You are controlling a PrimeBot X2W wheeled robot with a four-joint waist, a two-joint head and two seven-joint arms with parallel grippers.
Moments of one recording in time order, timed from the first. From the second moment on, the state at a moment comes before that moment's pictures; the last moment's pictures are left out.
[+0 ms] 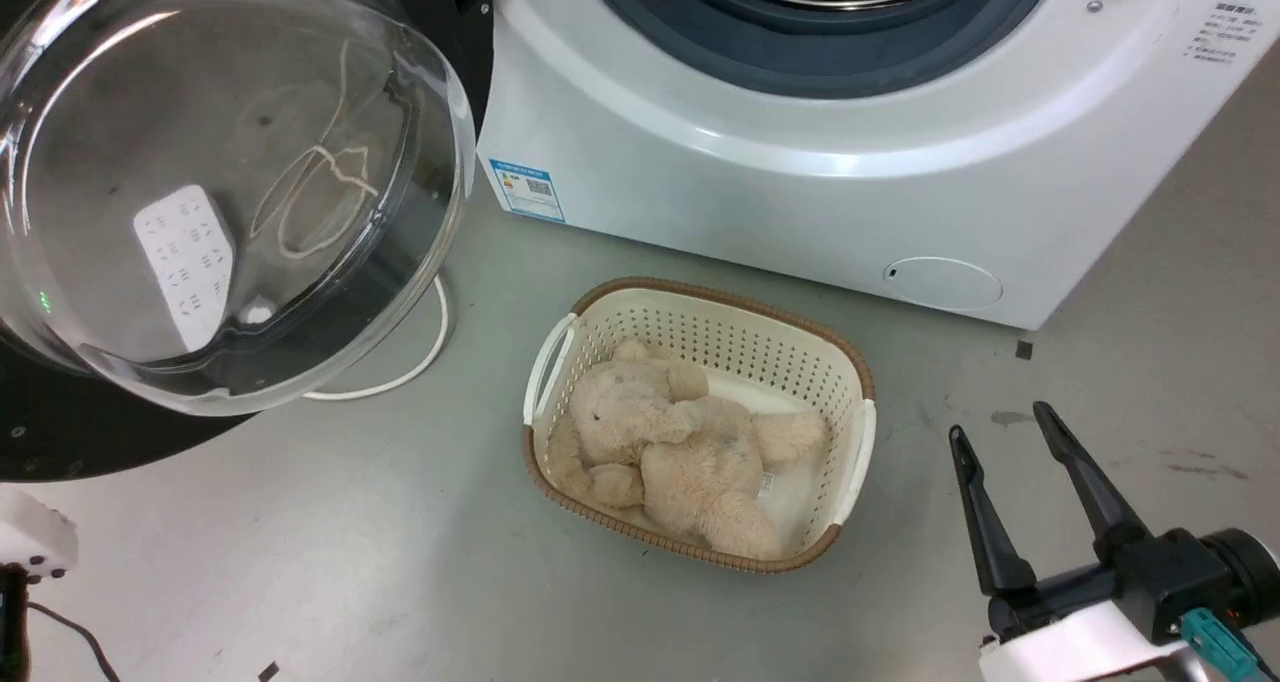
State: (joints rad) left arm -0.26 0.51 0.20 0.40 -0.43 -0.02 -0.13; right arm 0.00 -0.05 0.01 -0.03 -0.04 0.13 -0.25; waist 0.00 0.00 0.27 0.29
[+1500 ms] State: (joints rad) left arm 0.14 0.12 -0.15 0.06 -0.14 0.06 -0.26; right arm 0.12 -0.05 -0.09 -0.04 0.04 0.13 -0.26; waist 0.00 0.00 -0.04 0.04
